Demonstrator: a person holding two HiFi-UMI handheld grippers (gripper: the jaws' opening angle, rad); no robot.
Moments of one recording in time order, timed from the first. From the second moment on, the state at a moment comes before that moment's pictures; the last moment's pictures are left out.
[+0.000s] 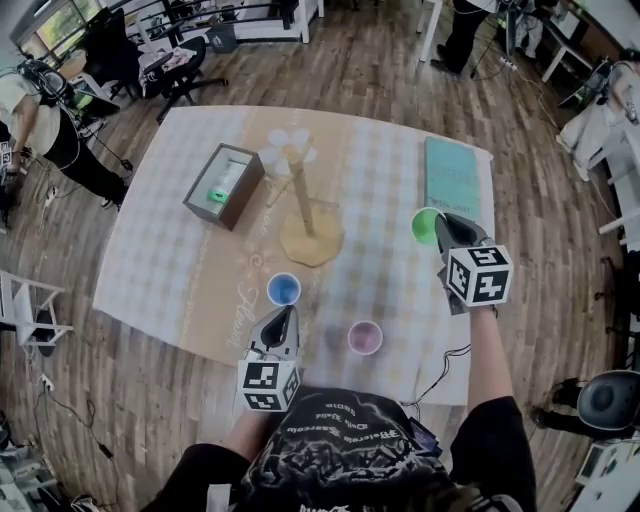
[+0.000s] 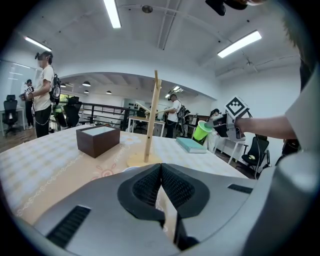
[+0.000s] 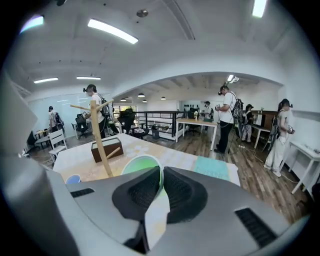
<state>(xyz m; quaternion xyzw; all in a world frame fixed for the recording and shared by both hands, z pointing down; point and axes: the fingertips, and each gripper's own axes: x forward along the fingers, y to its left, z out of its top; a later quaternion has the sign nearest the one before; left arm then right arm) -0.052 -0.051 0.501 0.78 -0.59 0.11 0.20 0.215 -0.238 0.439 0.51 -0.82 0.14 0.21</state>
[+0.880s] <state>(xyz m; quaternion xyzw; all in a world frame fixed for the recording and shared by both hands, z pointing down) -0.065 -0.043 0.491 0.77 -0.60 0.10 0.19 0.120 -0.279 0.278 0.51 -0.84 -0.07 0.15</state>
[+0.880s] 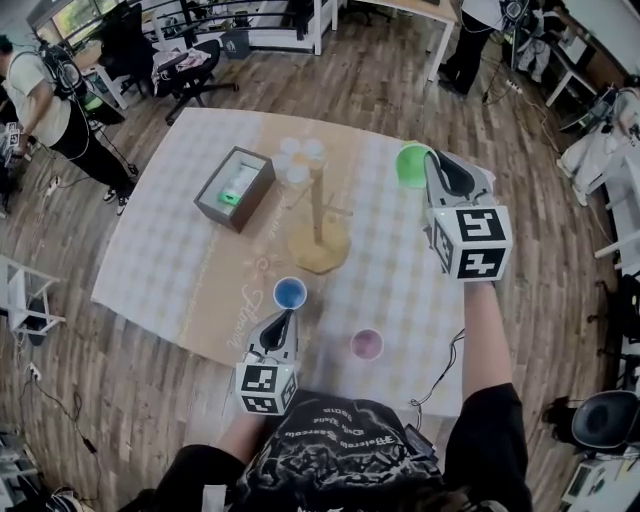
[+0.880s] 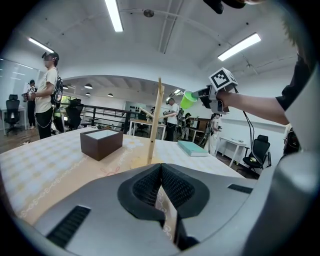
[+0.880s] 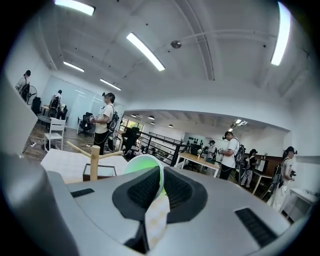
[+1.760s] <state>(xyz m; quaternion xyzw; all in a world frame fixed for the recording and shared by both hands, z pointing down) -0.079 -0.040 0.477 0.77 -0.61 0.08 0.18 0.038 -0.315 0.256 0.52 -0.79 -0.23 0.22</state>
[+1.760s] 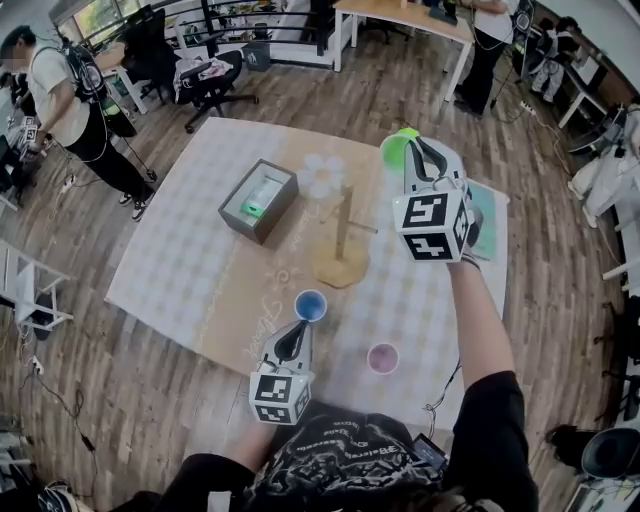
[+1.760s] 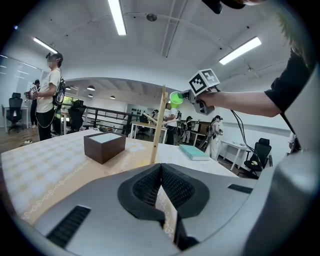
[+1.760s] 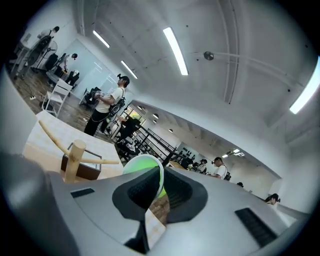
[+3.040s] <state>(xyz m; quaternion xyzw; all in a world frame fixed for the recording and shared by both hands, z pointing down) -0.093 -0.045 0.493 0.76 -0.61 0.09 0.19 -0.016 -0.273 0.281 0.51 -0.76 -0.34 0.22</state>
